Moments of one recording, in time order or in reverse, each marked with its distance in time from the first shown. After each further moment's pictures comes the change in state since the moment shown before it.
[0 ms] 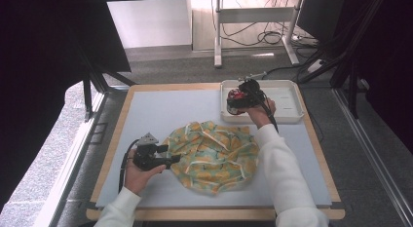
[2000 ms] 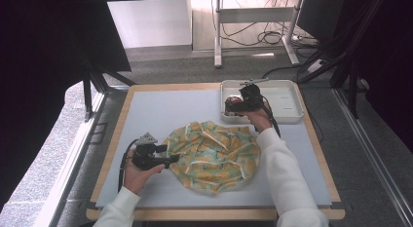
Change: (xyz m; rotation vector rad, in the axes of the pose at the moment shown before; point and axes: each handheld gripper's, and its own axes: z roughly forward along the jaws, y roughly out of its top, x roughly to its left) left arm 0.005 -0.002 0.000 0.006 0.004 -0.005; right arm -0.007 -0.016 0.015 -0.057 0.086 0.033
